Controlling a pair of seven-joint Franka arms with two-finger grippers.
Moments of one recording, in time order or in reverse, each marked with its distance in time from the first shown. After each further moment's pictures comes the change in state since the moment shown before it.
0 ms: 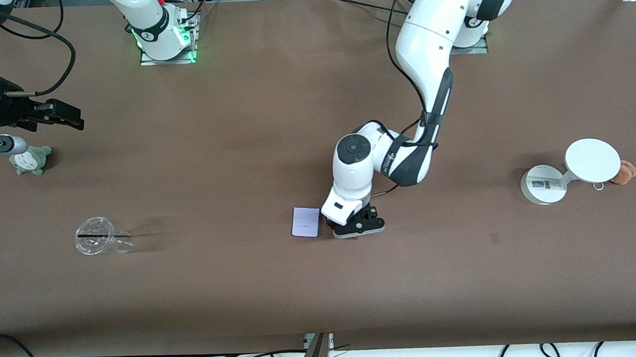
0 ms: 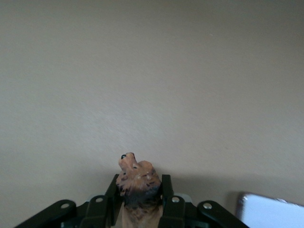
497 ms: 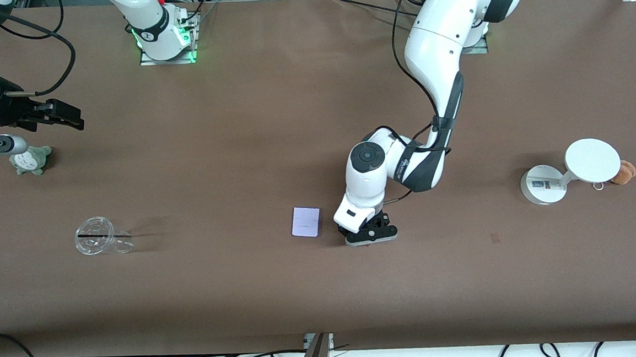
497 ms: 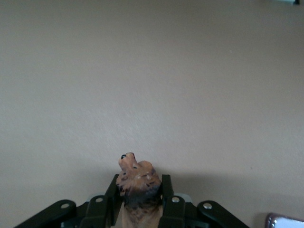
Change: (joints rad) left arm 0.041 -0.002 0.003 0.009 0.000 0.000 0.071; right arm 0.000 0.000 0.000 0.000 0.000 0.000 0.000
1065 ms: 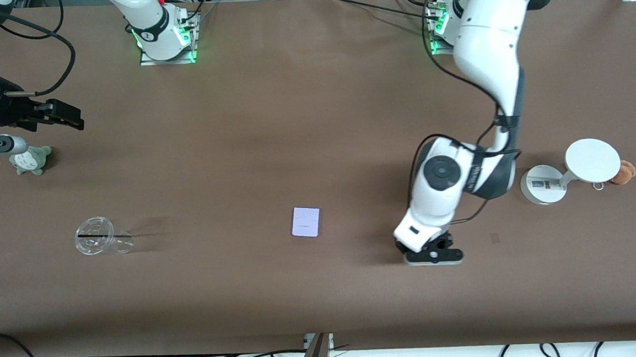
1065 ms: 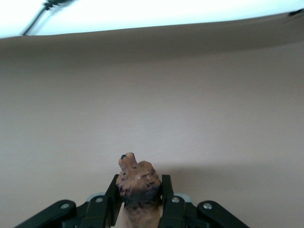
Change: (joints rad) left arm 0.202 -0.193 0.000 -0.176 0.000 -0.012 0.419; right arm 0.000 0.000 0.000 0.000 0.000 0.000 0.000
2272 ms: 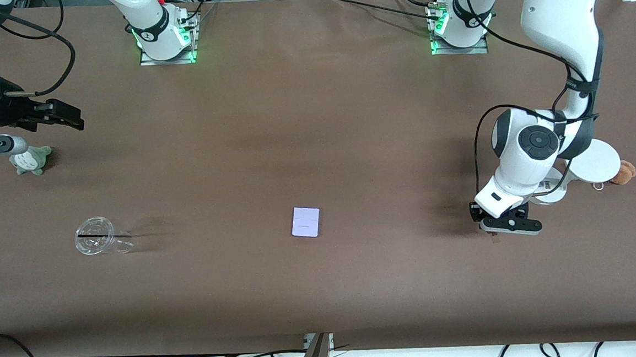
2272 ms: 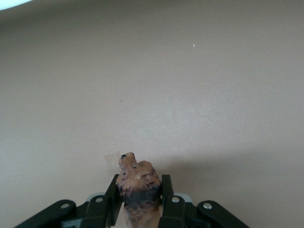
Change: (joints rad) left arm 0.195 -0.217 -0.004 -0.470 0.000 0.252 0.305; right arm 0.000 0.000 0.000 0.000 0.000 0.000 0.000
